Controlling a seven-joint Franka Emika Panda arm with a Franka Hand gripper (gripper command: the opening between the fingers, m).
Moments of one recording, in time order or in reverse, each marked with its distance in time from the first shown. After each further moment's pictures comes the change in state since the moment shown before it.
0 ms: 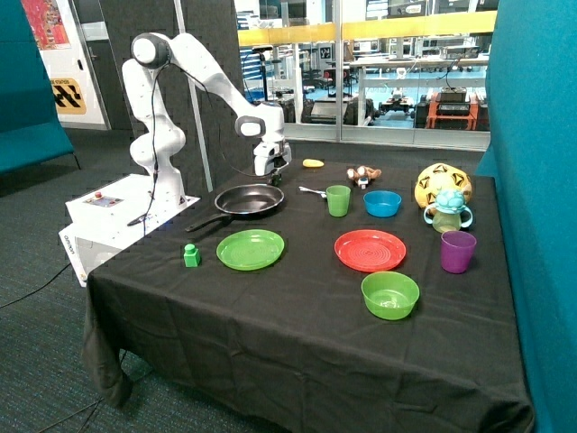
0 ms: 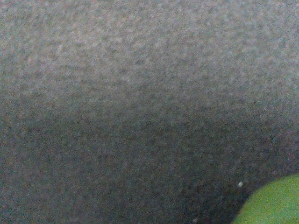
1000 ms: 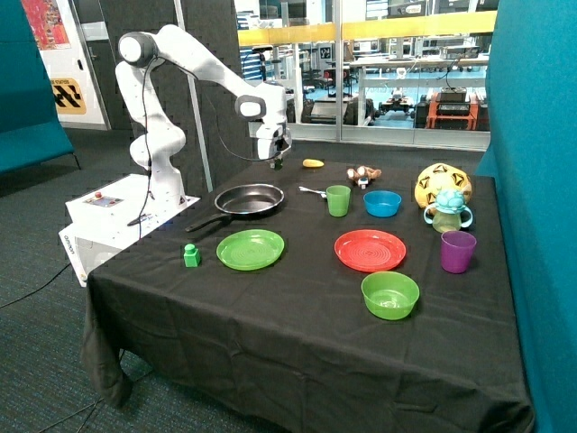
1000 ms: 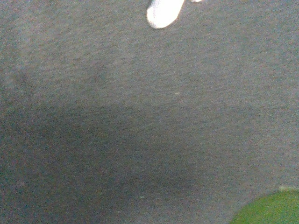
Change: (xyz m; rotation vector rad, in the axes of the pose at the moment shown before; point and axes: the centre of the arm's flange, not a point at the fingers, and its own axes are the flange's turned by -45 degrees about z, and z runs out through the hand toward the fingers) arm 0.030 0.028 -0.080 0.003 0.000 -0.103
